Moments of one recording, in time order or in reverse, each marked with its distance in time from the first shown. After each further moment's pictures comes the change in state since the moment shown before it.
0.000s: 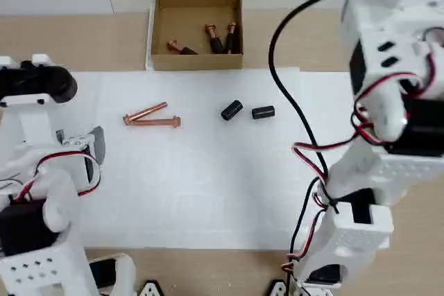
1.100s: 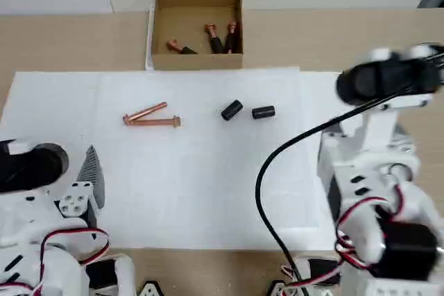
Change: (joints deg) left arm -0.2 -27.3 6.9 0.5 4.5; right arm -1.5 -71.9 109.8 -9.4 0.0
